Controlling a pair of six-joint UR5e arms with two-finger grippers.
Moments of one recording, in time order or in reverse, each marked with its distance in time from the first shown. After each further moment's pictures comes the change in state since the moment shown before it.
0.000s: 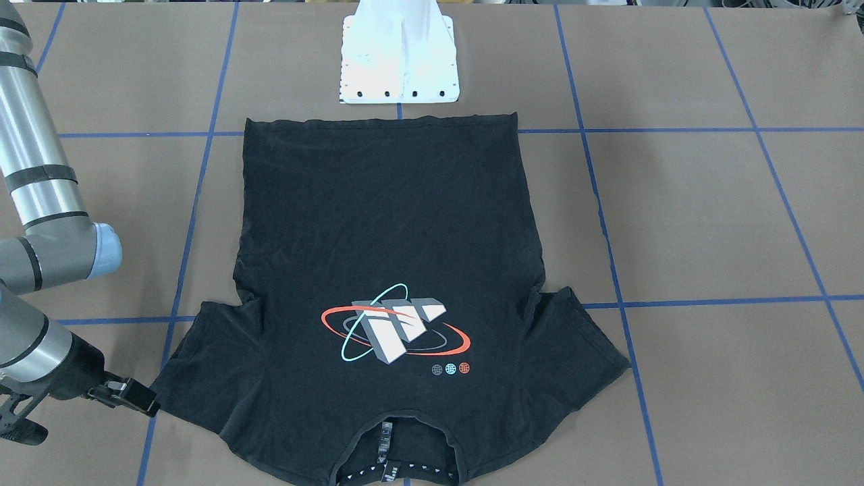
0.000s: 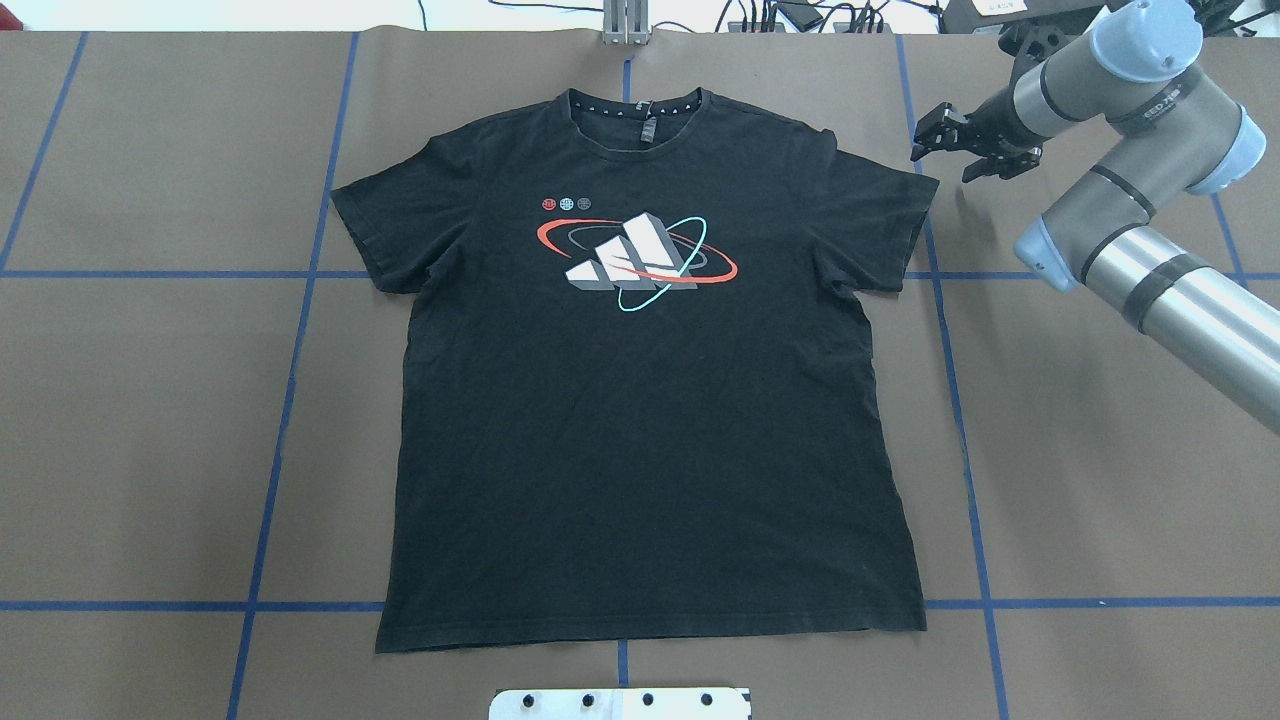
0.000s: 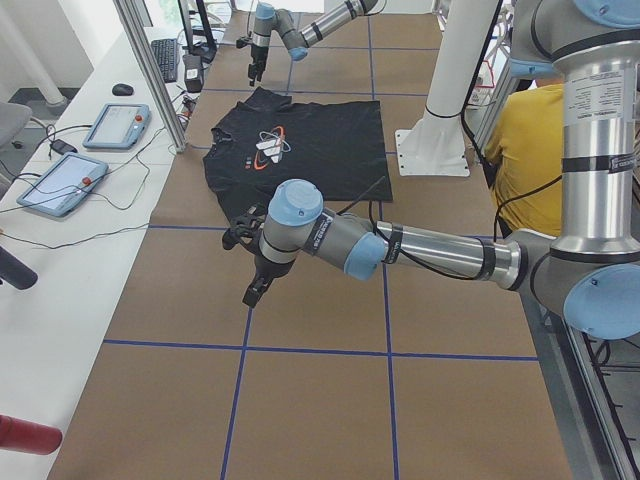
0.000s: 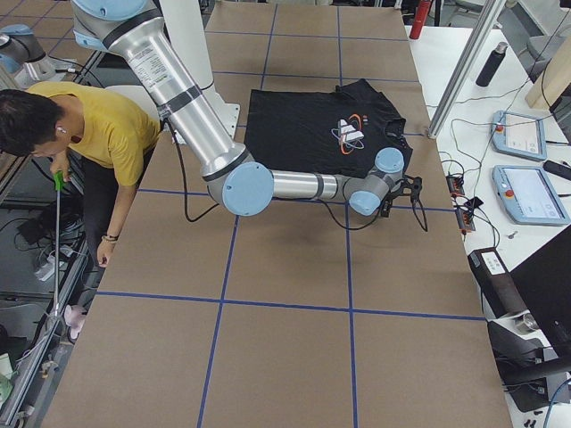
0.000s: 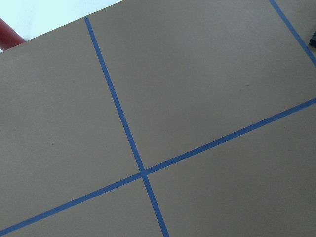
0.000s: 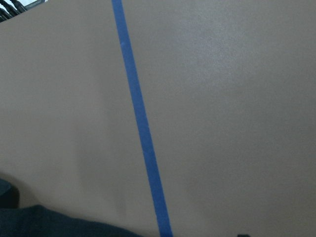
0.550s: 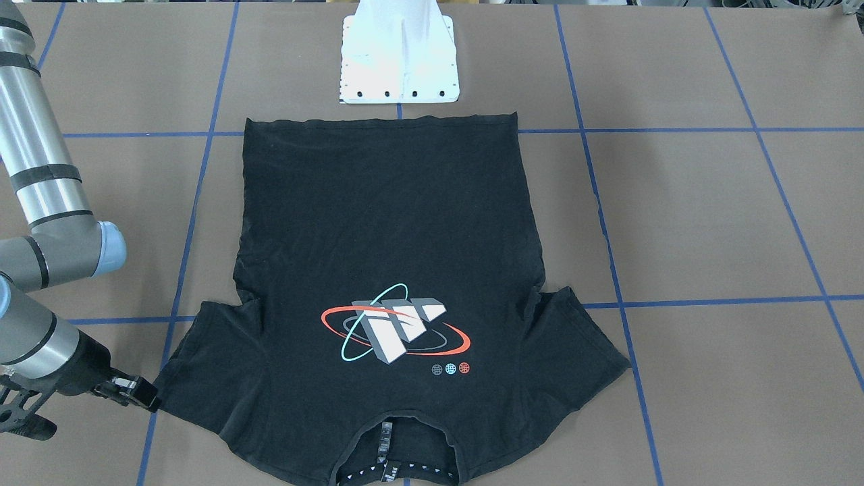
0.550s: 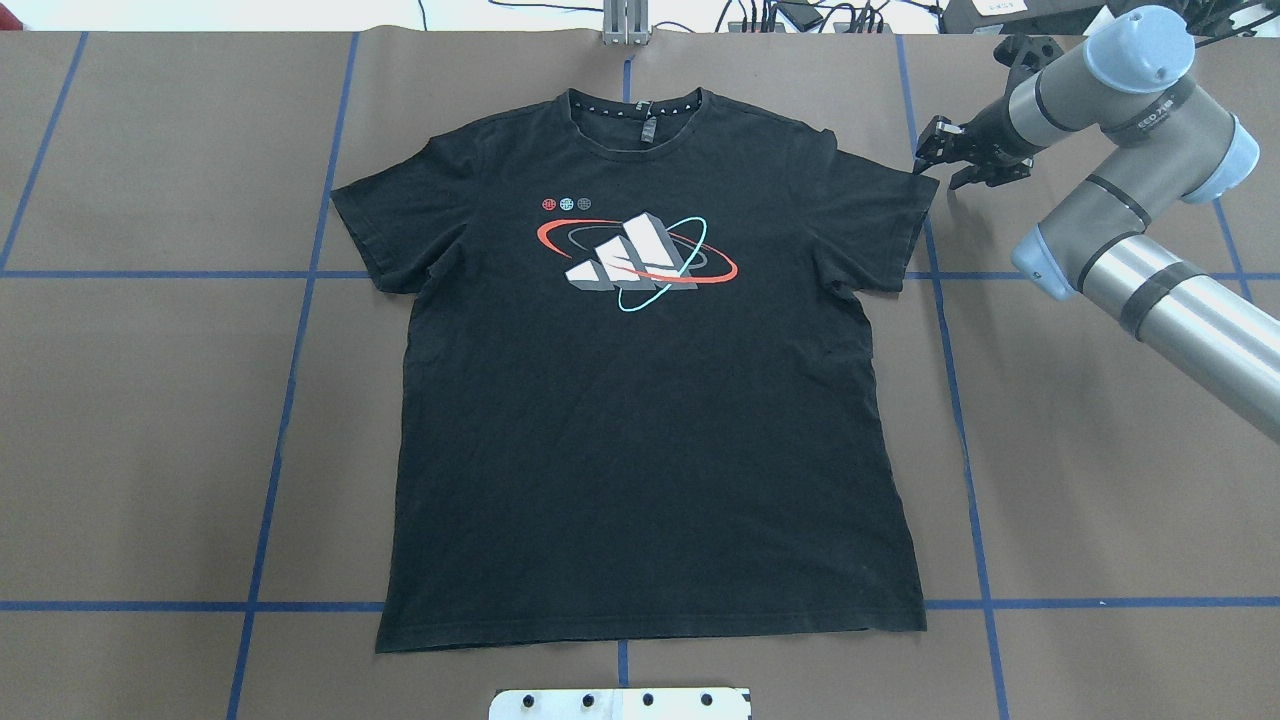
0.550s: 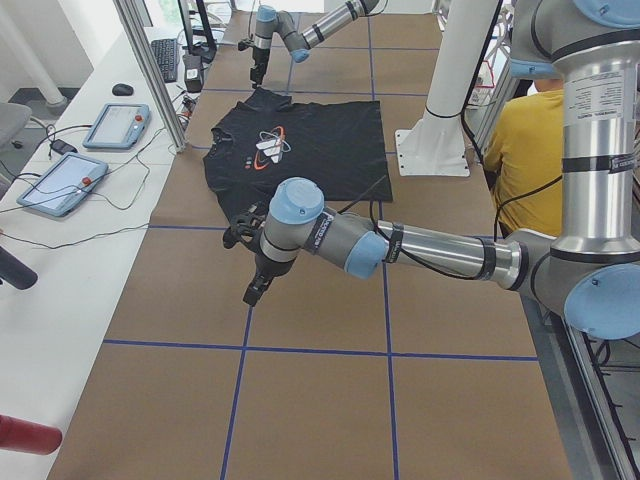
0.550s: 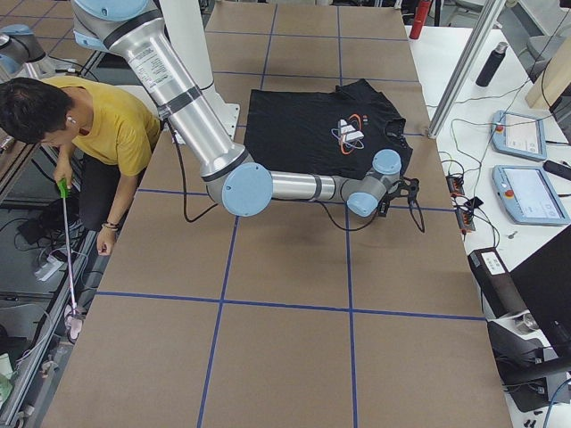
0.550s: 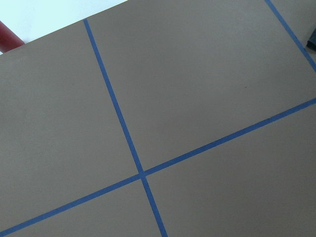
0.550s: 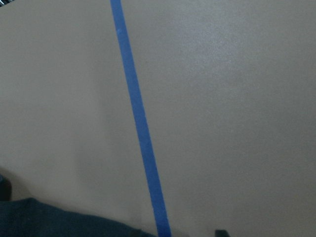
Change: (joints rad) left arm 0.000 0.002 -0.005 0.001 0.000 -0.001; right arm -0.010 -0.003 -0.001 0.004 -0.003 0.002
